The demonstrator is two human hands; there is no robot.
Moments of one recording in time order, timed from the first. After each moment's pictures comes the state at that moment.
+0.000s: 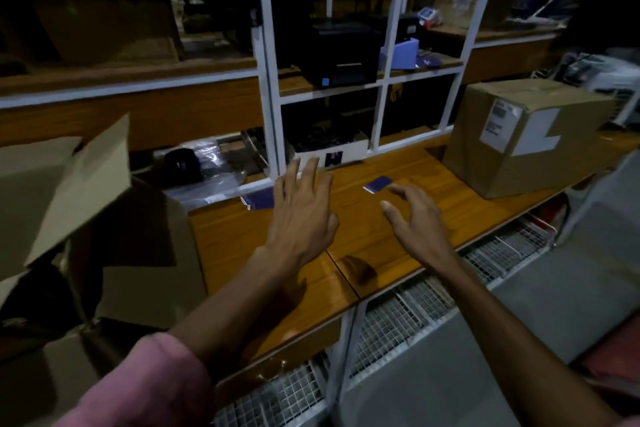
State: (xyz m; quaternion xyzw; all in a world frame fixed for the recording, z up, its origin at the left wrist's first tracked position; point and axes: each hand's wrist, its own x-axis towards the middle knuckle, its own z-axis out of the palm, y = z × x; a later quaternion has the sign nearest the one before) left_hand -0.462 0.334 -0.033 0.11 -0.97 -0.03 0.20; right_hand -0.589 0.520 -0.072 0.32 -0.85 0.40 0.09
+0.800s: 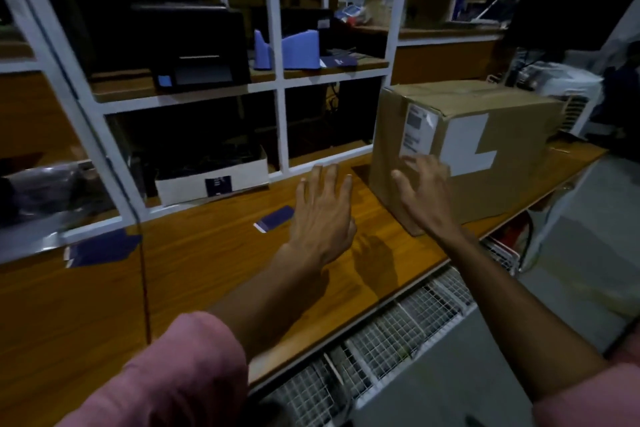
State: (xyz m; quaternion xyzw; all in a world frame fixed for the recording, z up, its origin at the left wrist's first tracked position) left_hand -0.857 0.517 -0.131 0.05 -0.98 -0.02 0.19; right_hand -0.985 0.681 -0.126 0.28 -0.86 0.39 0.20
